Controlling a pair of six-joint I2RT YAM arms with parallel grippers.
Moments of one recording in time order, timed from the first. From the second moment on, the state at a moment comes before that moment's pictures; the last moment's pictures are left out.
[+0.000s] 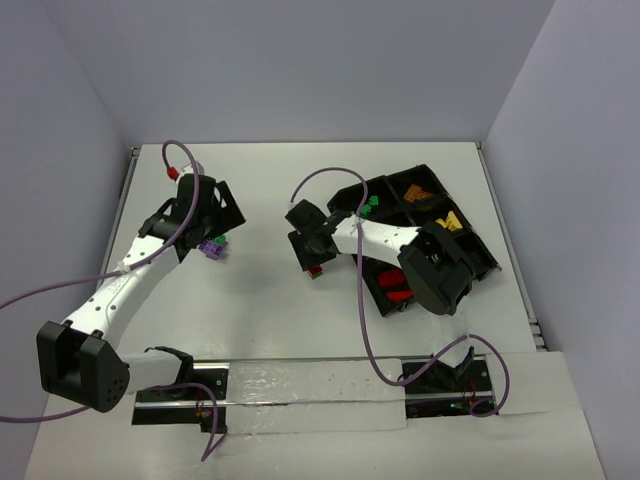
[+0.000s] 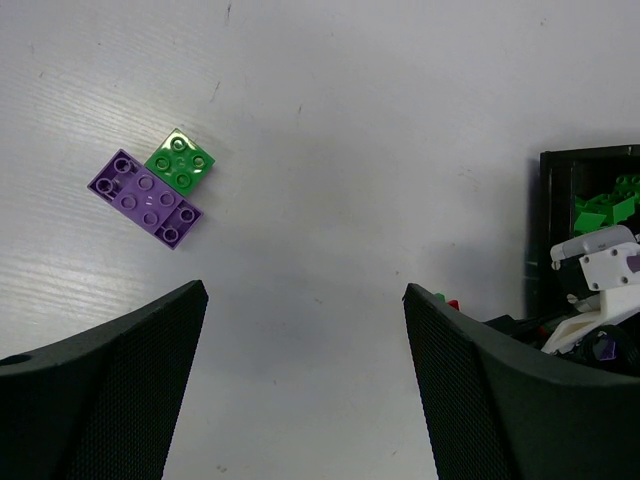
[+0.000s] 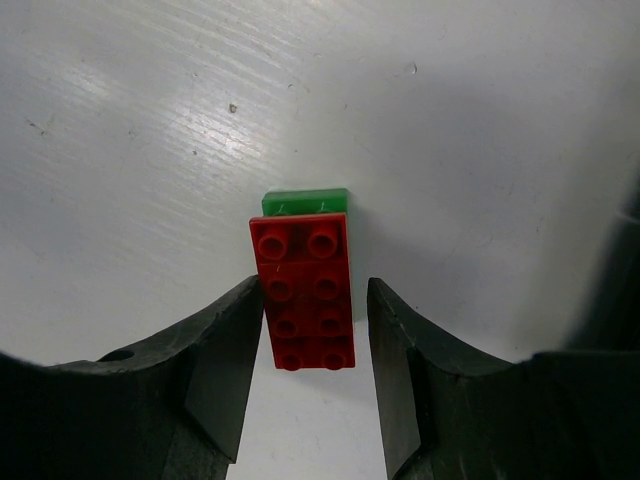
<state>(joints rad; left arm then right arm) -0.36 1.25 1.06 -0.57 -0.23 -0.67 0.81 1.95 1.37 -0.52 0.12 0.35</state>
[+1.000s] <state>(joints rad) -0.32 1.26 0.97 -0.32 0.47 -0.68 0.51 1.65 1.37 -0.45 -0.44 0.39</state>
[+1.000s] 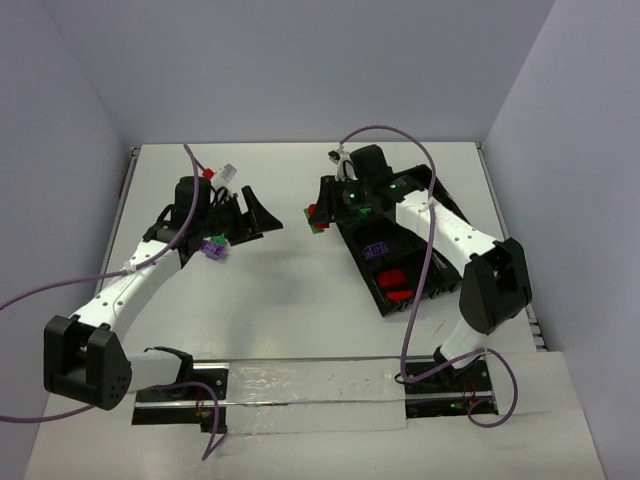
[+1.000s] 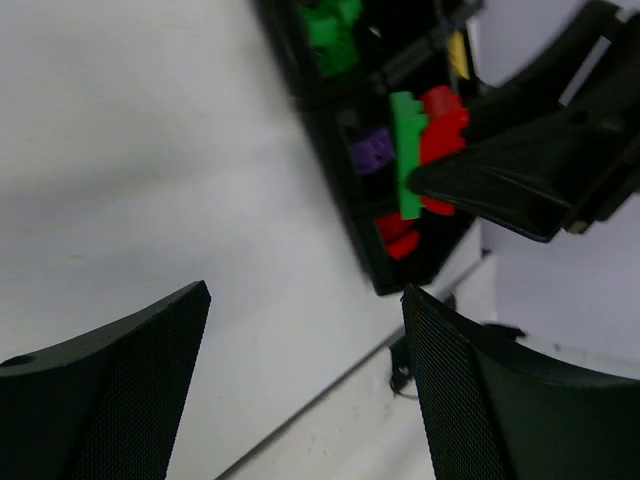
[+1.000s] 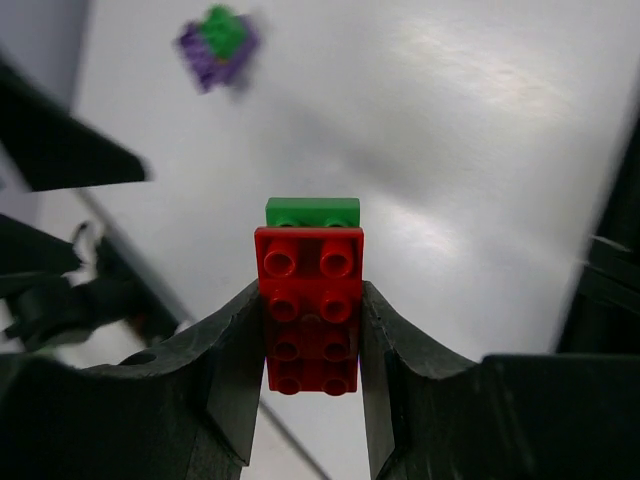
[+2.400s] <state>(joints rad) -0.32 1.20 0.93 0.25 1.11 -0.91 0.53 1.55 1.28 0.04 -1.19 0.76</state>
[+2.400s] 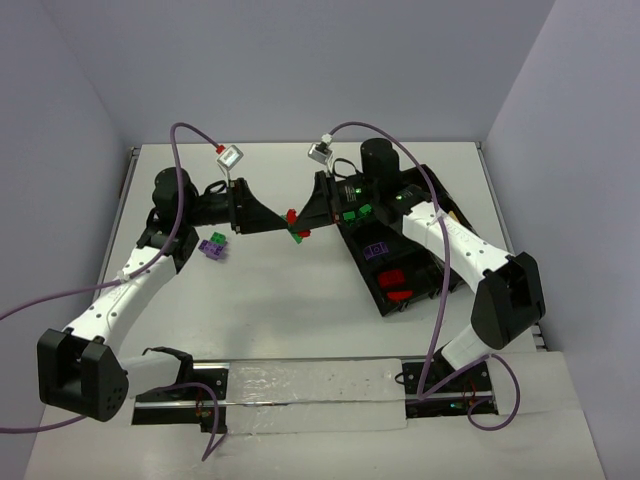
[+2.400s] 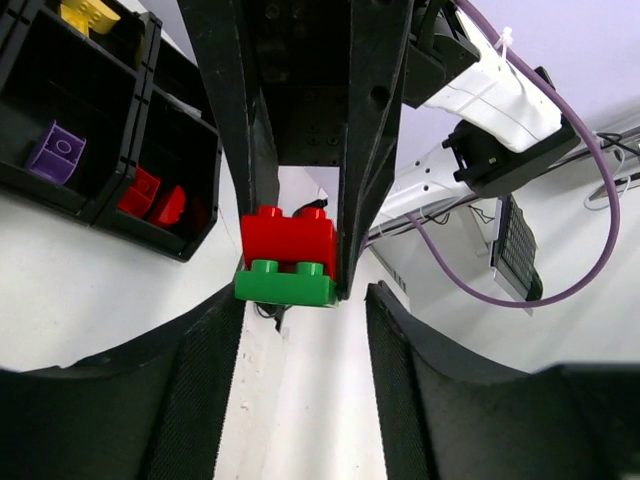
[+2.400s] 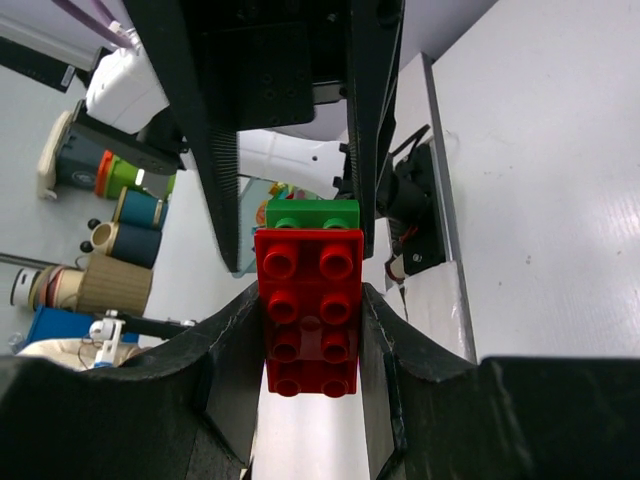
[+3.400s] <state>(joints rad) -0.31 1.21 0.91 0.32 1.11 -0.99 0.53 1.55 1.27 0.08 -1.21 0.77</state>
